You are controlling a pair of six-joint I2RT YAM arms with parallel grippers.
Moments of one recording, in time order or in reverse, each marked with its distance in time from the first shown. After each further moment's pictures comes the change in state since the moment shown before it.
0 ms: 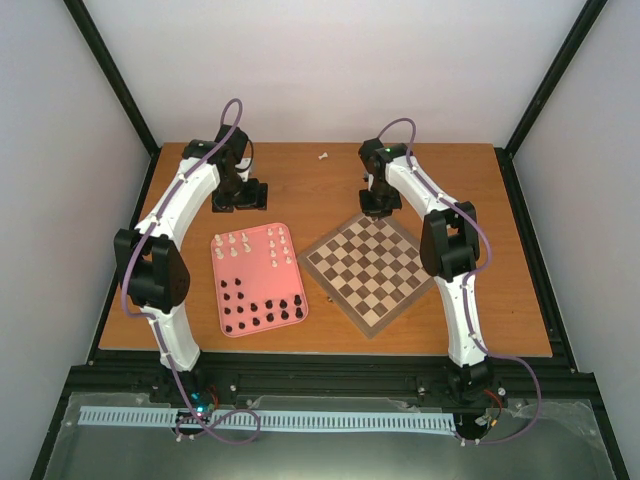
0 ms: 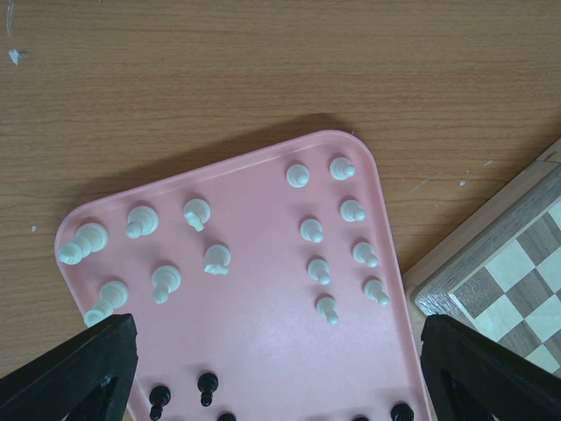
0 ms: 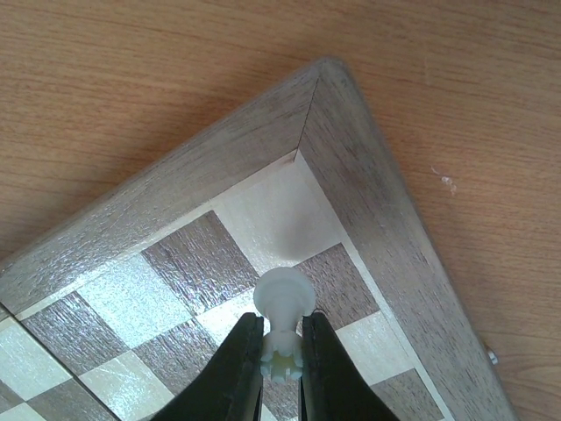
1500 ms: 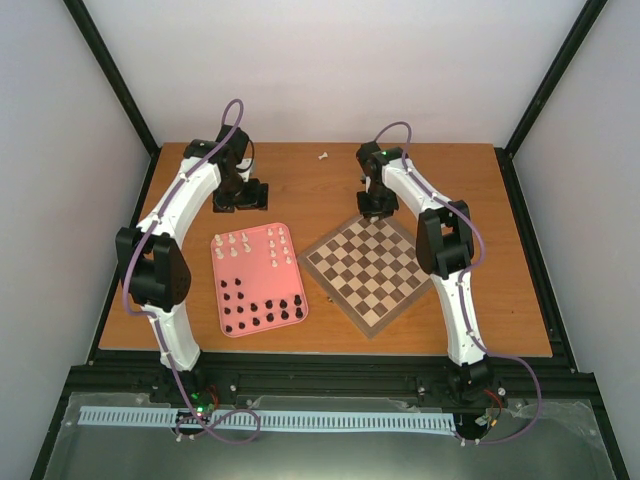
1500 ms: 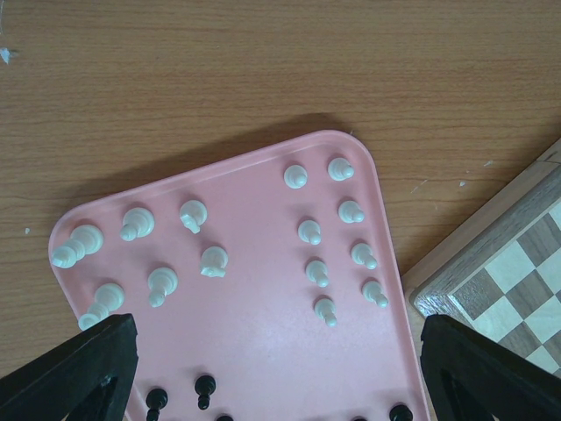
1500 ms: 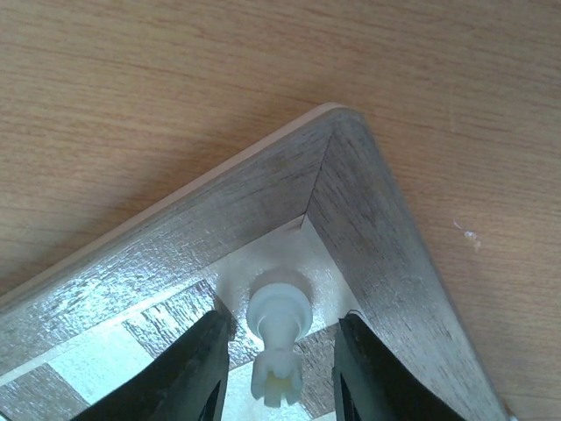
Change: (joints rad) left arm 0.000 0.013 0.006 0.000 0.007 0.000; right arm 0.000 0.064 0.028 0.042 0.005 -0.003
